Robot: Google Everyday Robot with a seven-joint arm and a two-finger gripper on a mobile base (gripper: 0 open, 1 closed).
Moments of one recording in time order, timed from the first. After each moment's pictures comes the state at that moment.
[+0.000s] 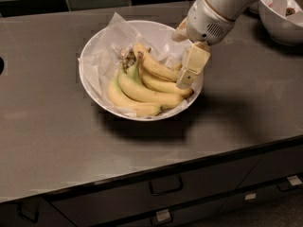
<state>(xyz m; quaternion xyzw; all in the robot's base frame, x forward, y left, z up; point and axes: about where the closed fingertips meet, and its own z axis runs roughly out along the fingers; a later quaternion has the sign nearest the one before) 0.555 -0.080 0.939 -0.68 0.69 0.11 0.21</state>
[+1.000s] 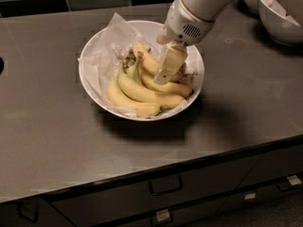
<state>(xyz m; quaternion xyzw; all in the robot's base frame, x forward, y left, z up) 0.554 -0.037 0.946 -0.67 0.70 0.08 0.23</state>
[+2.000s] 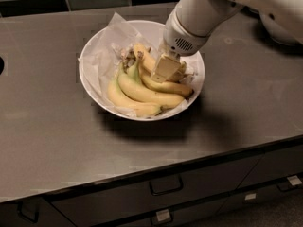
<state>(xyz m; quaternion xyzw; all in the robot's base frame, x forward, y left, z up) 0.559 -0.039 0.933 -0.60 0.75 0.03 0.27</state>
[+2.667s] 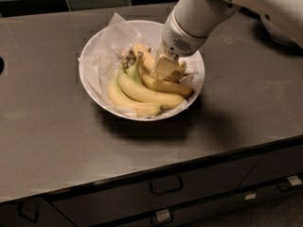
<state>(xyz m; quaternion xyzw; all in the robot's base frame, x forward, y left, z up) 0.562 -0.038 0.930 -0.60 0.75 0.03 0.26</state>
